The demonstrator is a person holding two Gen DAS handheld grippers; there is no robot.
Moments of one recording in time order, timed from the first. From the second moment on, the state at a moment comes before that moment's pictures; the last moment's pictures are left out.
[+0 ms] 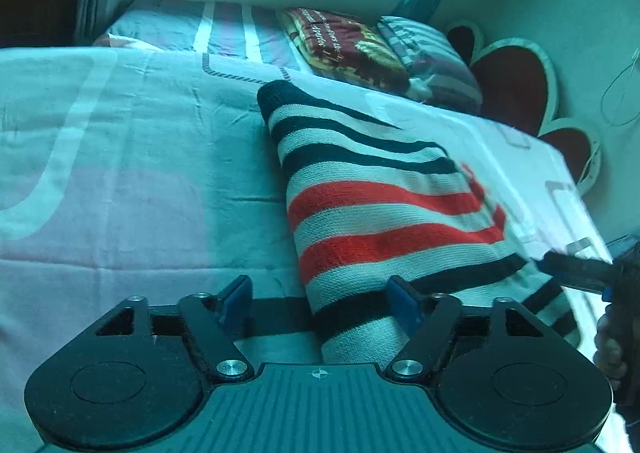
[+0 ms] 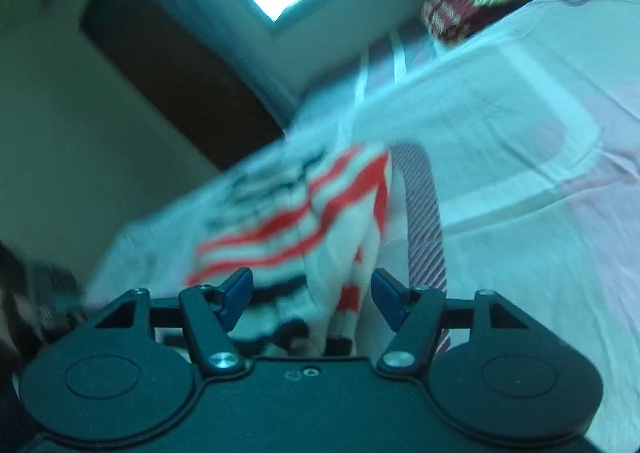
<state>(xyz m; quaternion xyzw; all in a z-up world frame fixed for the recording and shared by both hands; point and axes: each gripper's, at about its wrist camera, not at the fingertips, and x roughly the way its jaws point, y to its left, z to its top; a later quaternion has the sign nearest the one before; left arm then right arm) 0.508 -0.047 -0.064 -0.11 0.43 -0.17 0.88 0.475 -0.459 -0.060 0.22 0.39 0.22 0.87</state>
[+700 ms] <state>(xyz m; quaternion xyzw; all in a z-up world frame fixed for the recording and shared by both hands) 0.529 -0.029 -0.090 -0.23 0.47 -0.28 0.80 0.500 -0.481 -0.092 0.32 0.46 0.27 0.79</state>
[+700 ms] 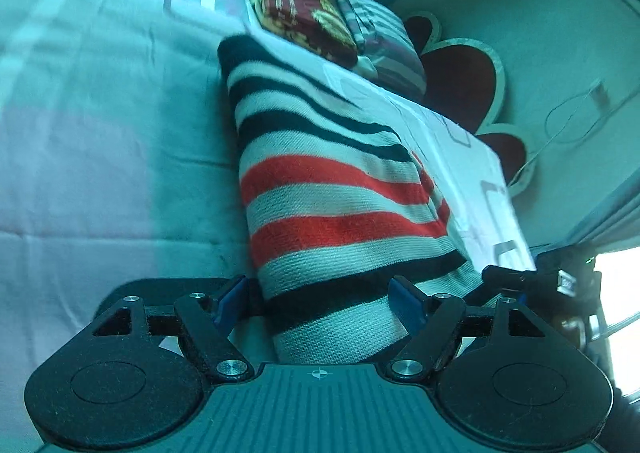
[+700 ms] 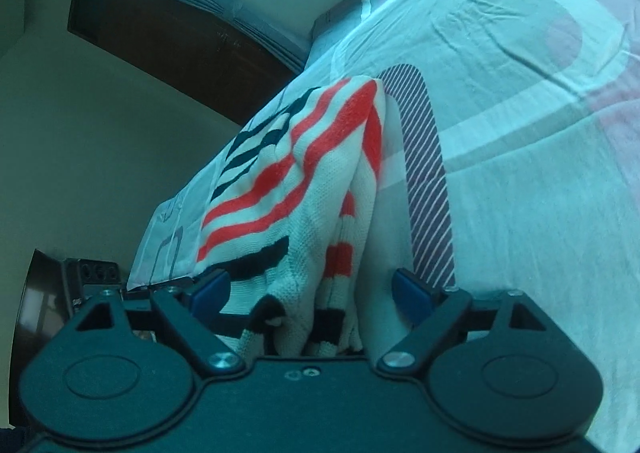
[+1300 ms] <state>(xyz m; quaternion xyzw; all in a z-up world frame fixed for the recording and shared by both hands) 0.550 -0.034 -0.110 -0.27 0.47 -0.32 0.78 0.524 -0.467 -0.100 0.31 0.47 0.30 0.77</state>
